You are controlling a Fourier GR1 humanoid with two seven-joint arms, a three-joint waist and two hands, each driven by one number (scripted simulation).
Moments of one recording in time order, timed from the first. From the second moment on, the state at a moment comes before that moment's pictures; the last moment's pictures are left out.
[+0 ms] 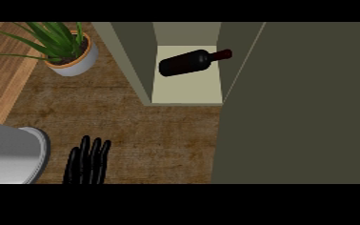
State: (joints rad) left arm 0.20 0.52 -0.83 -2.06 0.54 0.76 -0.64; right arm 0.03 -0.12 0.14 -2.39 -0.31 0.29 0.63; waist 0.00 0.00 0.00
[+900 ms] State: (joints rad) left arm 0.44 0.75 -0.45 -2.20 0.76 0.52 -0.69; right arm 0.10 -0.05 0.58 -2.40 -0.31 0.28 0.71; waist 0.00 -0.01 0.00
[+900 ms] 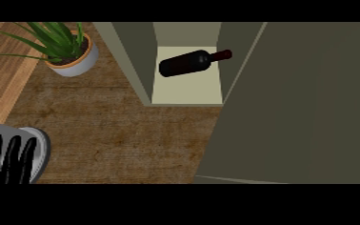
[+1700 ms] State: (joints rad) left arm 0.51 0.82 -0.22 -2.16 0.90 0.32 -0.64; right arm -0.07 -0.06 0.84 -2.40 0.04 -0.11 0.70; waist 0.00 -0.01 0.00
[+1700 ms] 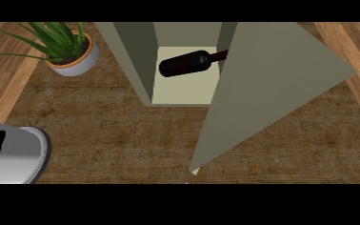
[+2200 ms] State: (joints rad) left arm 0.47 0.80 -0.20 -2.15 0.93 0.27 -0.59; right arm -0.34 -0.17 0.89 -2.36 0.06 -0.32 0.73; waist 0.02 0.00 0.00
